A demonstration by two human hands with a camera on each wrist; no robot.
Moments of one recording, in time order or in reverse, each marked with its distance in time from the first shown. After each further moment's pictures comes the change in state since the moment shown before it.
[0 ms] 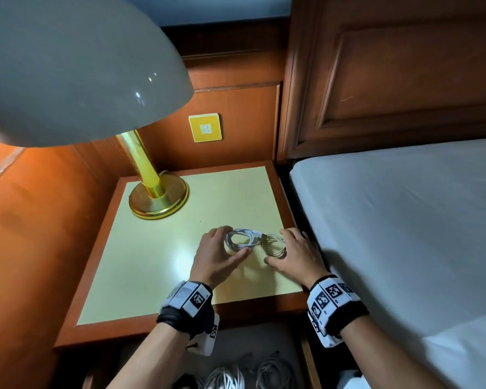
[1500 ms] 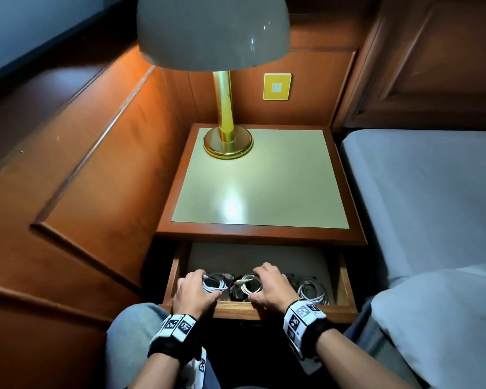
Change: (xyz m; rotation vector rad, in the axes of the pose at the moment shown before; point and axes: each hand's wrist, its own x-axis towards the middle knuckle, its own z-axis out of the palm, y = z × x) left_hand -0.272 -0.125 -0.069 0.272 -0.168 -0.649; right_hand -0.181 -0.119 0.154 0.002 -0.436 -0.210
